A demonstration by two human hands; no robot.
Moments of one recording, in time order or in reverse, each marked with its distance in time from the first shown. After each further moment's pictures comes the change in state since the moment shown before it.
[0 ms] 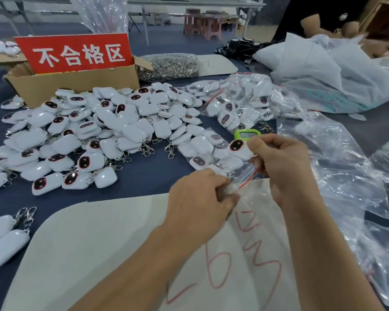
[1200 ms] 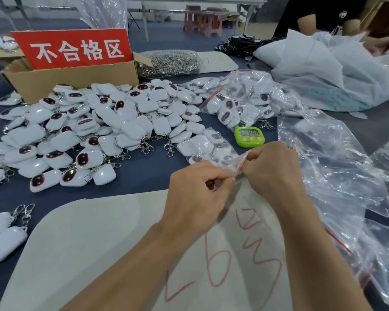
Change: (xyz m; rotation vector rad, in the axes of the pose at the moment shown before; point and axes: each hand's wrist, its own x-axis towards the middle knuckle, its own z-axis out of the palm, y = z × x) left_hand 0.000 0.006 -0.016 -0.549 0.091 -0.040; right_hand -0.009 0.003 0.002 -0.999 -0.046 -0.170
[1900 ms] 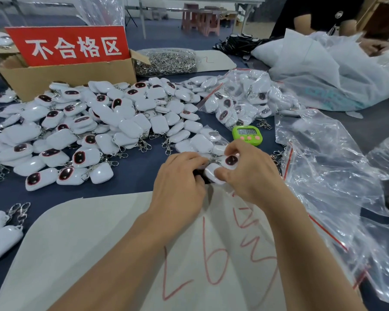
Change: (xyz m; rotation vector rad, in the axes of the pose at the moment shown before) left_hand 0.016 -0.029 -0.010 0.437 -0.098 -0.026; right_hand -0.002 0.001 0.021 0.059 -0.122 -0.179
